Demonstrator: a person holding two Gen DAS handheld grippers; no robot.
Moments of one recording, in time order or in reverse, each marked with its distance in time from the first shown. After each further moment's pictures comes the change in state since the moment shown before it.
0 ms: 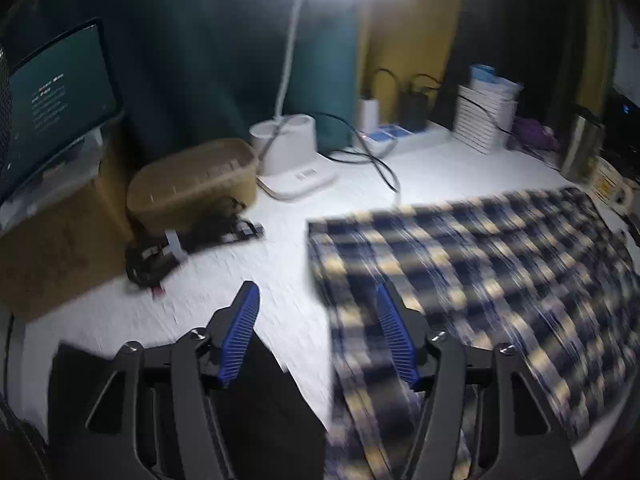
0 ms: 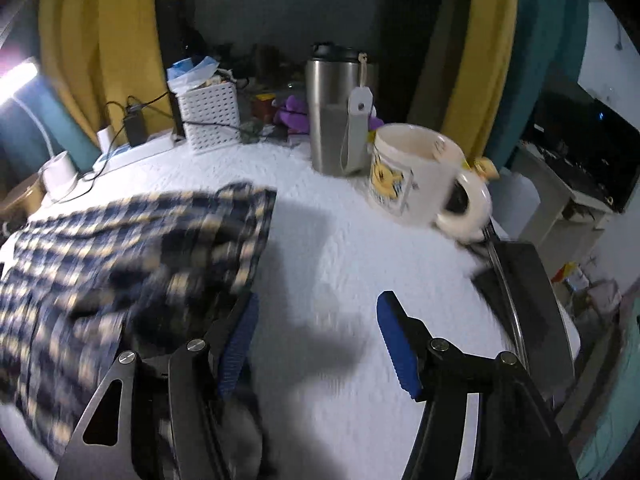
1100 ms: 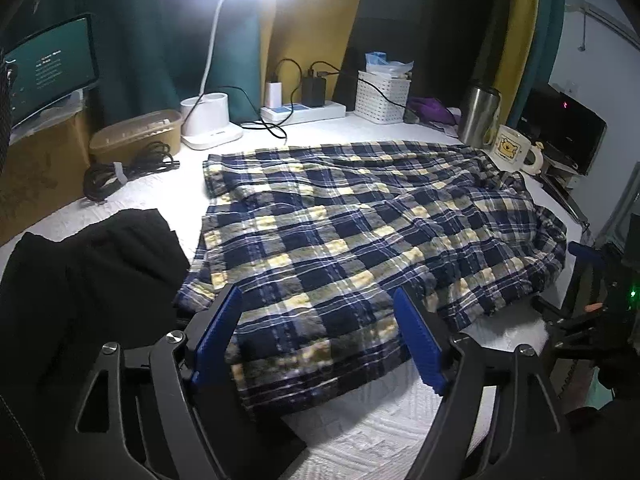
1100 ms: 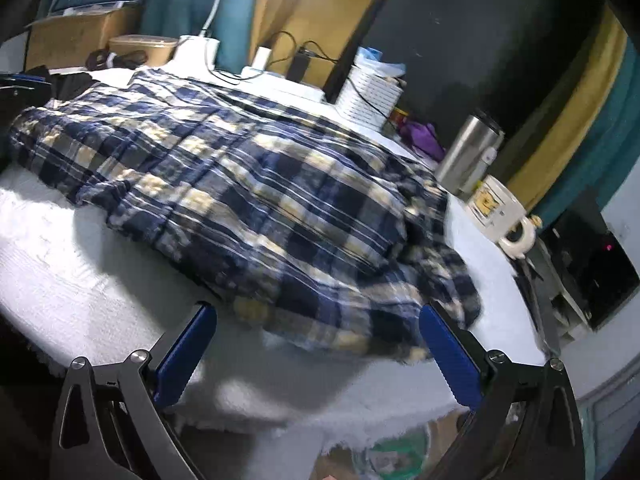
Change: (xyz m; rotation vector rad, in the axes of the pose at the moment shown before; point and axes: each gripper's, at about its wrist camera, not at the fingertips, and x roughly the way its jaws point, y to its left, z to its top) left arm -0.075 -0.066 -0.093 0.005 -0.029 -0.212; right arm -0.064 0.182 -0.124 -0.473 -0.080 -0.043
